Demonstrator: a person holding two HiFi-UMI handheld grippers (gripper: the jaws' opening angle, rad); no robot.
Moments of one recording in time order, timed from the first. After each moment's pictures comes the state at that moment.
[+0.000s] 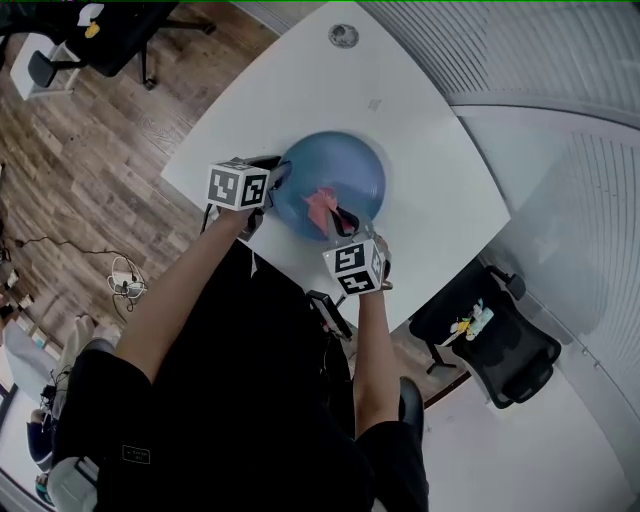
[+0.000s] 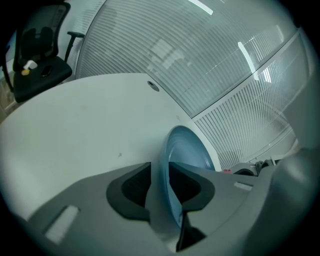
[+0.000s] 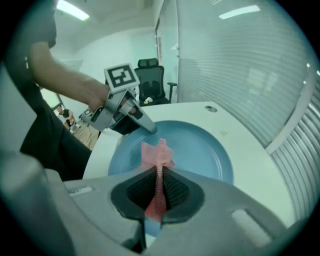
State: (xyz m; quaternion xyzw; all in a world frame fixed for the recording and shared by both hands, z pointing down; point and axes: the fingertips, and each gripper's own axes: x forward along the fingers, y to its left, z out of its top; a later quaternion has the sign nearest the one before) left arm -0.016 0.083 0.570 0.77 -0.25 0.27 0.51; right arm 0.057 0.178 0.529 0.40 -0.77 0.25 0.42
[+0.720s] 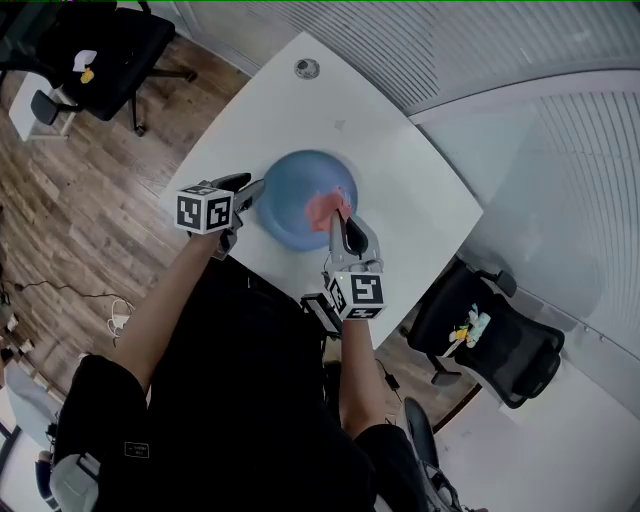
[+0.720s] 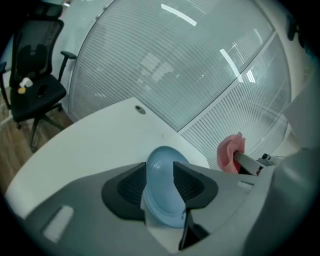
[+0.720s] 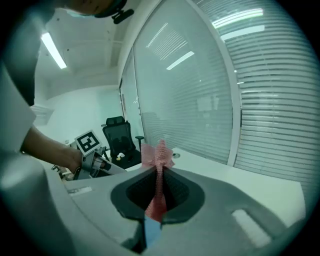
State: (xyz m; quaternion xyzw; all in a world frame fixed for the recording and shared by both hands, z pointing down) left arm -0.036 0.070 0.481 0.82 -0.26 0.22 0.46; right arm 0.107 0.155 0.377 0.63 -0.74 0.20 0.13
